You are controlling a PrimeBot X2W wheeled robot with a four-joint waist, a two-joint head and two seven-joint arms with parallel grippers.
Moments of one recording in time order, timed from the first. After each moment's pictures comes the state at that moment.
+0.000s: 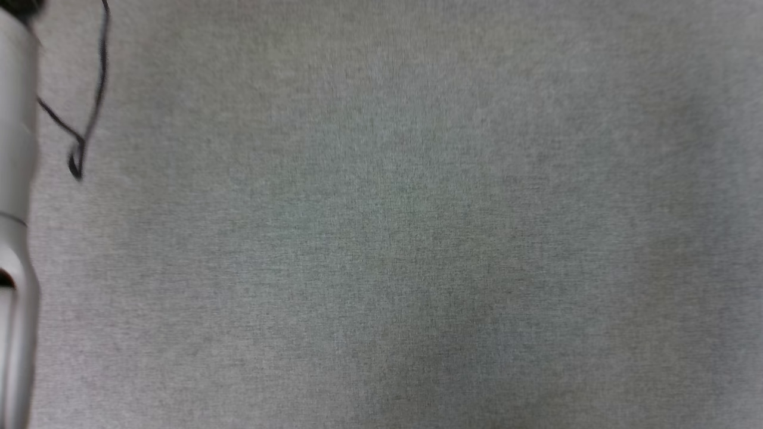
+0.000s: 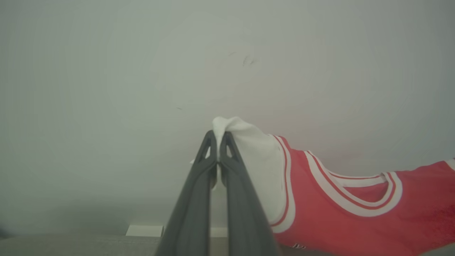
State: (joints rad) left arm -1.48 0.38 -0.38 1.05 -0.66 -0.11 -0.25; right arm -1.52 -0.24 0.37 0.95 0.45 0.13 -0.02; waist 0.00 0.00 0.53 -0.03
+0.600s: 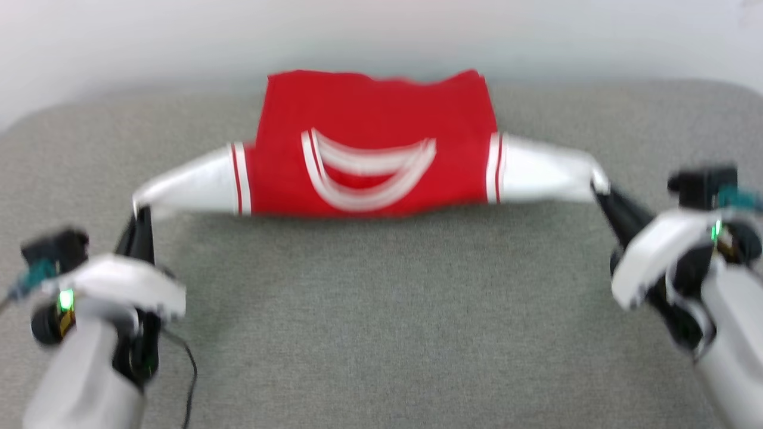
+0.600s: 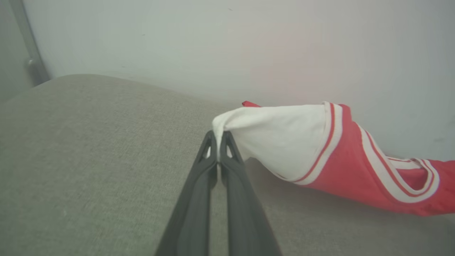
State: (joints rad) left arm -0.52 0.39 -0.25 0.69 -0.79 -0.04 -0.26; right arm -0.59 -0.41 0.45 0.54 0.66 0.13 0.00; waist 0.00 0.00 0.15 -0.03
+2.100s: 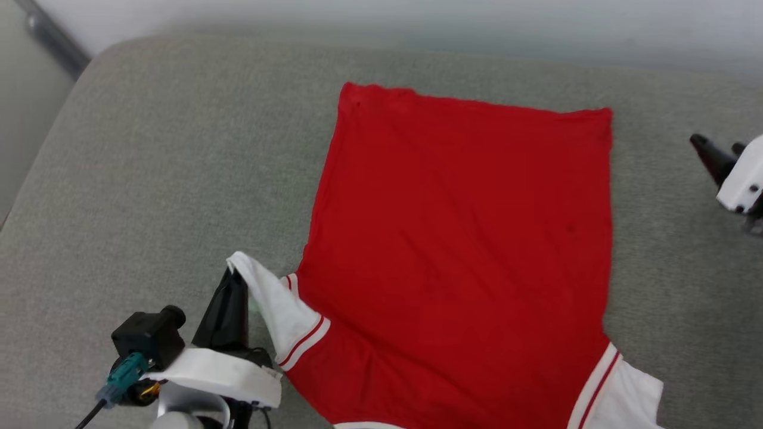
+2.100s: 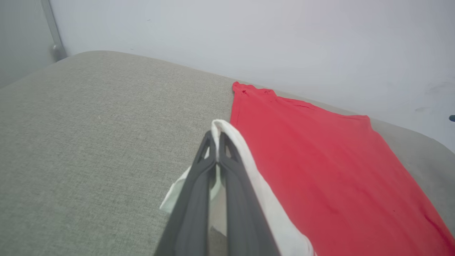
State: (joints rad) left arm -0.06 0.37 -0.37 -0.08 -0.67 0.24 -0.19; right arm -0.71 -0.29 -0.18 0.60 0.39 0.13 0.54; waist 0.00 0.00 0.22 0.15
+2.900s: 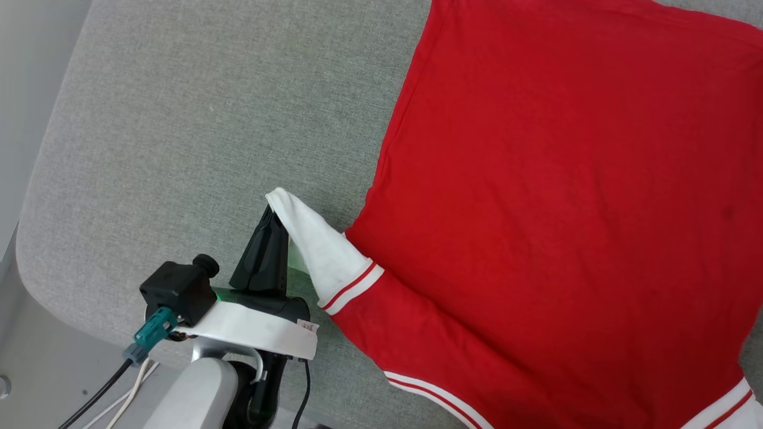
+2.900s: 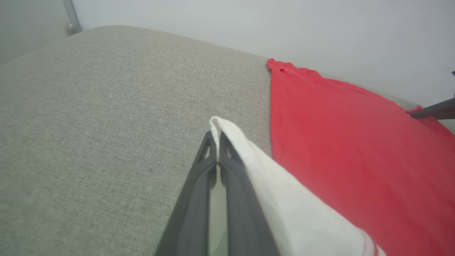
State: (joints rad) left arm -0.25 0.27 -0.40 -0.02 -0.62 0.13 -0.26; right arm -1.13 -0.30 -0.32 0.77 0.10 0.13 0.96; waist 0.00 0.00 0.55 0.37
